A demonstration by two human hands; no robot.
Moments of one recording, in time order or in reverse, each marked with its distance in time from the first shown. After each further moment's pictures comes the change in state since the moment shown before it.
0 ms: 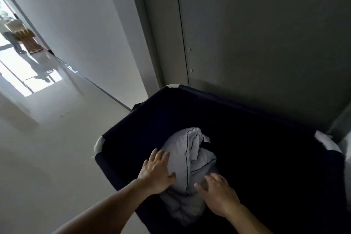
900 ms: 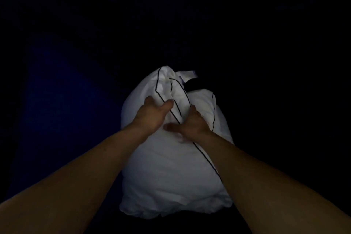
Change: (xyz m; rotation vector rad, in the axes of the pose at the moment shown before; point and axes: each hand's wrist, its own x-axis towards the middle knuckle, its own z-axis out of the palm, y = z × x) left_hand 0.475 -0.070 0.194 -0.533 -0.491 0.091; right_hand 0.456 0.035 0.184 0.959 0.175 0.673
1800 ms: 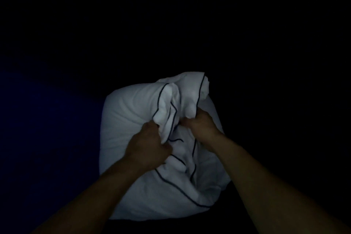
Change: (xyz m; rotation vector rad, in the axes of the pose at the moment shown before) left_hand -0.042 -0.032 0.099 0.470 -0.226 0.084; right_hand 0.002 0.109 -0.052 0.598 -0.027 -0.048
